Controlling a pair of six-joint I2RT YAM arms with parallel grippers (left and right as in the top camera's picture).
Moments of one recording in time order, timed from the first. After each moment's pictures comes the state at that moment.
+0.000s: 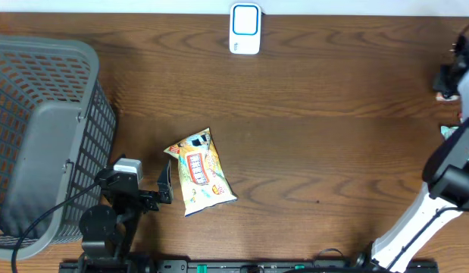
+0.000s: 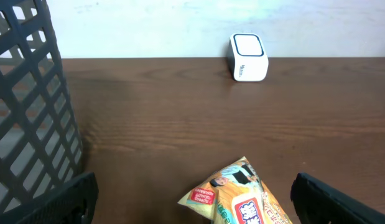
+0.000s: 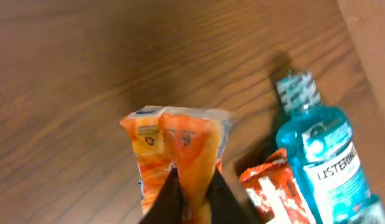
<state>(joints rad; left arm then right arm) -0.01 0.16 0.30 -0.40 0.17 -0.03 -0.48 2.22 1.85 -0.64 0.21 -0.17</state>
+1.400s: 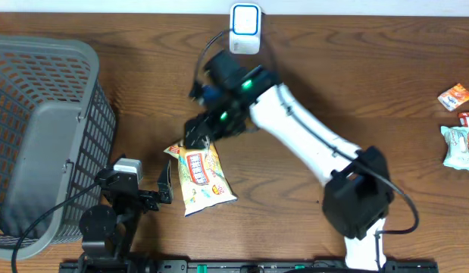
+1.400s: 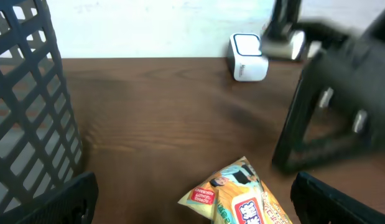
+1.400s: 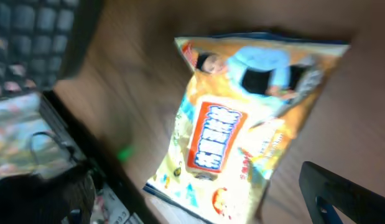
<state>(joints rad) -0.01 0.16 0.30 -0.40 0.17 -0.03 0.72 2.06 1.83 -1.04 -0.52 0.19</state>
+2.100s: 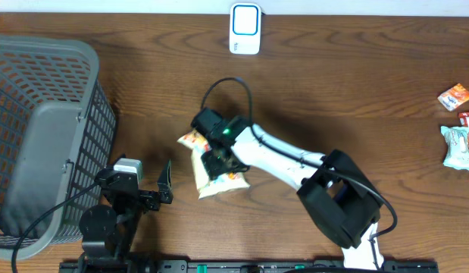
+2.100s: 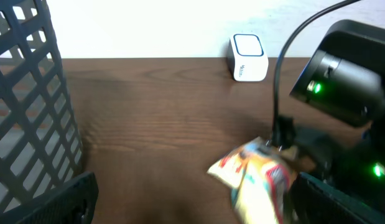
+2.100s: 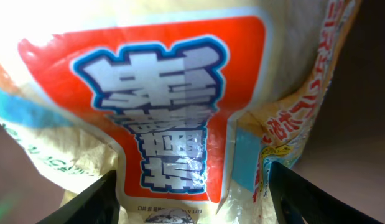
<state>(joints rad) -0.01 0.16 0.30 -0.40 0.17 -0.03 0.83 2.07 1.46 -0.83 -0.08 0.46</state>
